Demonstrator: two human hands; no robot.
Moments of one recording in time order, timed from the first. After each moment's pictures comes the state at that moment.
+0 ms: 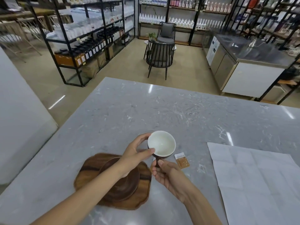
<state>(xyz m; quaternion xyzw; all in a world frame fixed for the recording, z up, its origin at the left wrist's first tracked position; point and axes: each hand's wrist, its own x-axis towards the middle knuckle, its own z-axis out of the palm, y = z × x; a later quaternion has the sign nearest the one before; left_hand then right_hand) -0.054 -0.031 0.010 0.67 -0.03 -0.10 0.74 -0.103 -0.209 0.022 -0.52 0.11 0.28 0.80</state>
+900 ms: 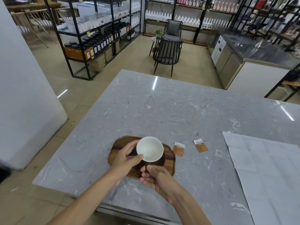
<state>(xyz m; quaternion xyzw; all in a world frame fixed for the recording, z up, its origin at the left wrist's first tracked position) -0.163 0.093 -0.025 0.69 0.04 -0.08 0.72 -0.188 -0.085 -0.006 -0.57 0.13 0.34 0.74</state>
